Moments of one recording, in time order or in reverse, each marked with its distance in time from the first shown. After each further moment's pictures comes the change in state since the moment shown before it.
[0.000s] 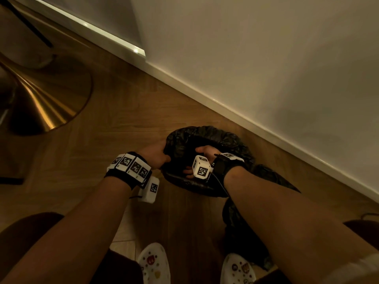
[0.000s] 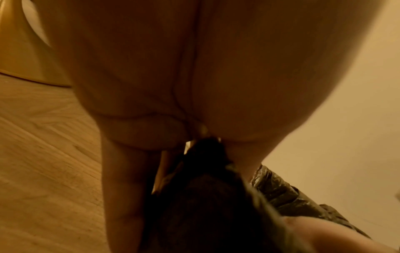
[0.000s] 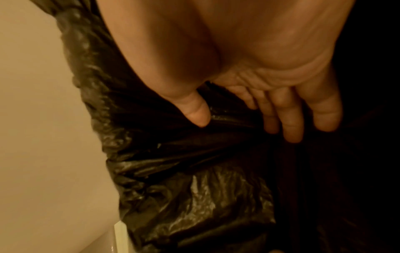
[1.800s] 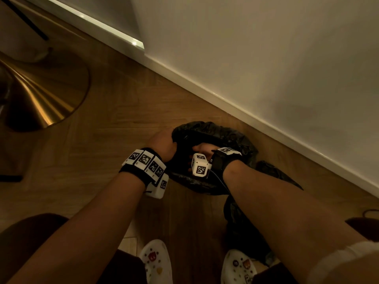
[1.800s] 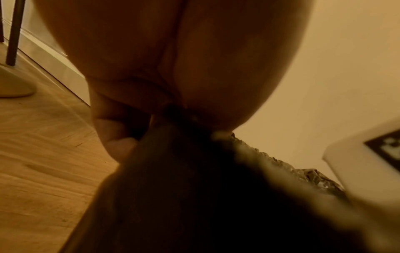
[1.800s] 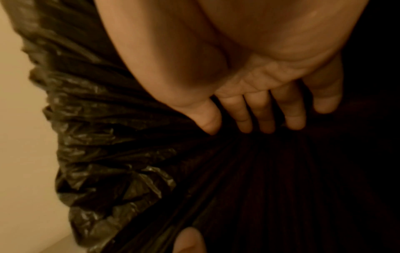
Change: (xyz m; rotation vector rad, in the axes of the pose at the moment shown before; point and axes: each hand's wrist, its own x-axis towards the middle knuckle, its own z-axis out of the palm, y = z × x) left_hand 0.021 0.016 0.007 -0.006 0.258 0.069; right_hand -0.019 -0.010 0.011 -0.217 -0.048 0.017
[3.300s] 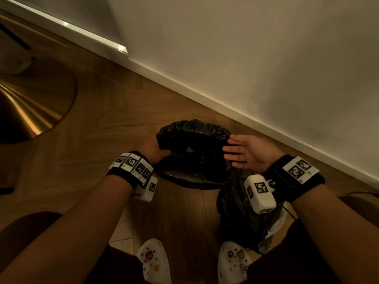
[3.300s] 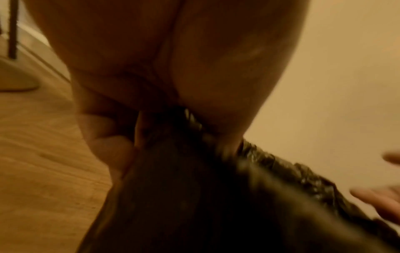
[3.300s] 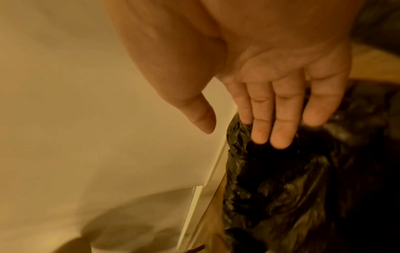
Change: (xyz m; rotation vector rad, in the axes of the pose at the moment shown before) left_hand 0.004 -0.014 0.010 0.050 -0.083 -0.097; right_hand -0.179 0.039 -0.108 0.263 0.054 -0.198
